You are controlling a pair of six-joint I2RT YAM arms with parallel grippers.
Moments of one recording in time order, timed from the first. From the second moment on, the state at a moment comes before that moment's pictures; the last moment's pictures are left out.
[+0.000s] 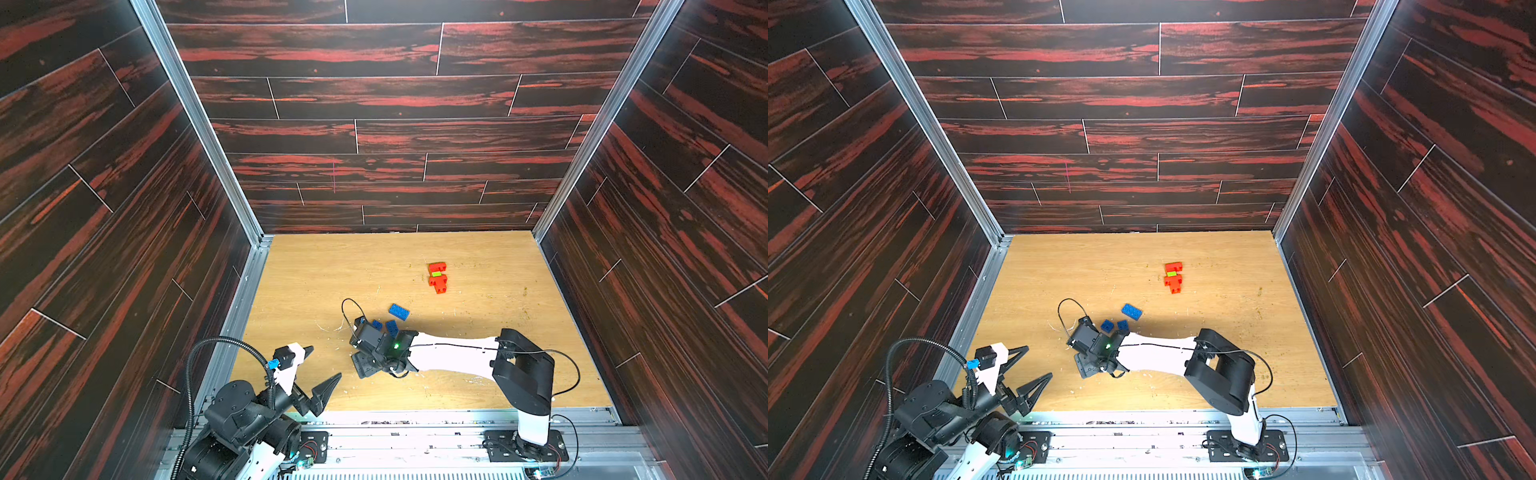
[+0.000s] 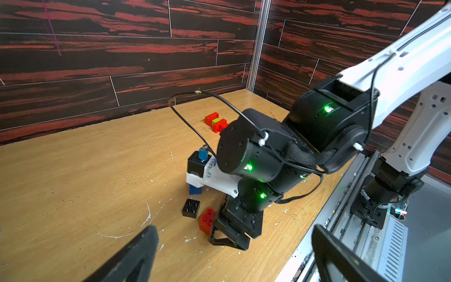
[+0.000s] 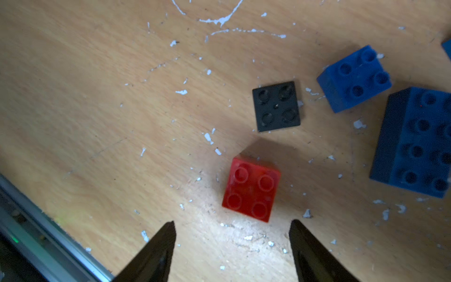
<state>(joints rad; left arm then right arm) -0.44 0.04 0.62 -0.77 0.33 -0.06 1.19 1.93 1.34 -0.48 0.14 0.59</state>
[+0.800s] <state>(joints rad) -0.44 0.06 0.62 -0.77 0.35 -0.06 1.14 2.01 1.43 -0.50 0.10 0.58</state>
